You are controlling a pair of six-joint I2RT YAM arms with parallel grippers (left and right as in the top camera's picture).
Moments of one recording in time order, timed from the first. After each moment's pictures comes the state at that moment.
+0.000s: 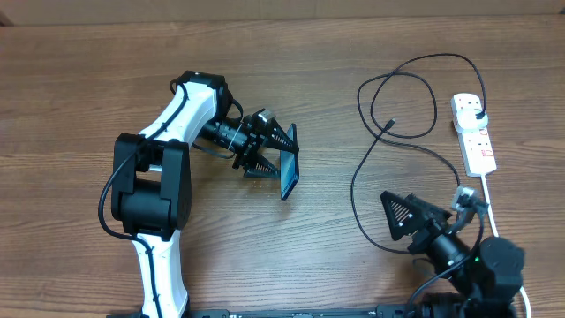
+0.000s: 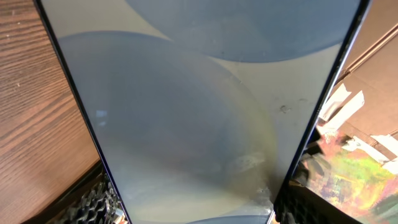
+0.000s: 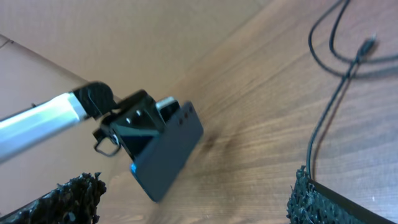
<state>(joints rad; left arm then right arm) -0.20 2.20 1.63 -1.51 1.20 0.00 -0.03 0.20 0.41 -0.50 -0.55 0.73</state>
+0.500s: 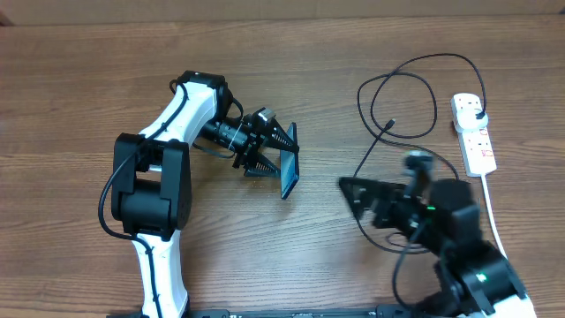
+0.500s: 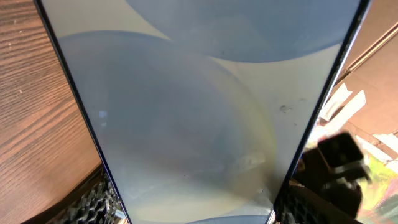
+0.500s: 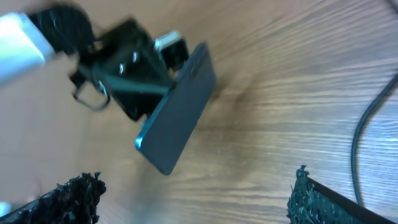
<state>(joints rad) -0.20 2.20 1.63 -1.49 1.20 0.00 0.42 0.72 0.63 -0.46 -0.30 0.70</state>
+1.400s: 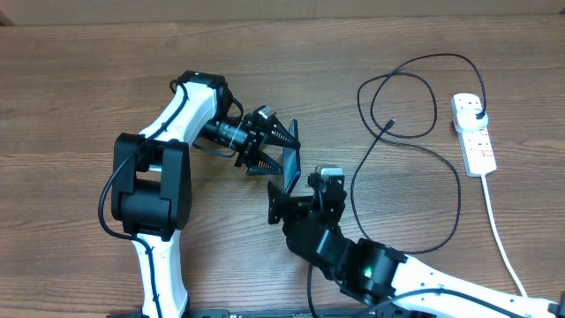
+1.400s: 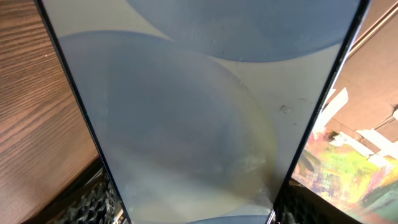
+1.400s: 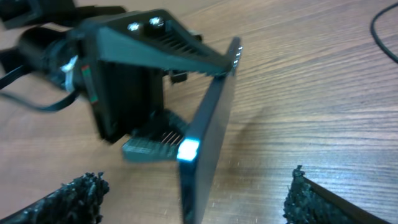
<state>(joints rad) -0.20 2.20 1.63 -1.49 1.25 0.00 1.12 1.23 0.68 -0.07 0.67 0.88</state>
